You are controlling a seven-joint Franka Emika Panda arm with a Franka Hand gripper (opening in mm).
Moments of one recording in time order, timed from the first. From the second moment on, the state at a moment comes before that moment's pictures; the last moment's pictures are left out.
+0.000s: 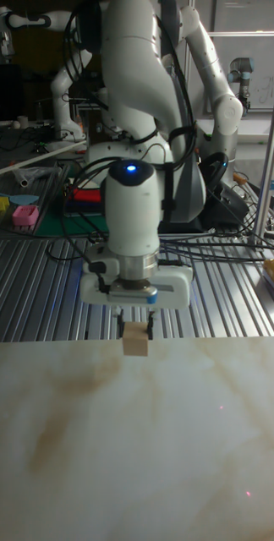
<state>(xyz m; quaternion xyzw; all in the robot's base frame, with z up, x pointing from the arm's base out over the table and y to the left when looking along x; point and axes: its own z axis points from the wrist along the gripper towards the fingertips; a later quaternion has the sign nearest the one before) 0.482 0.016 0.189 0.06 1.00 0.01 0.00</state>
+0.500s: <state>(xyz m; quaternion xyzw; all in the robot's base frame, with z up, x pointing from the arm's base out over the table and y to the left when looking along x) 0.476 0.033 0.186 0.07 1.00 0.01 0.01</state>
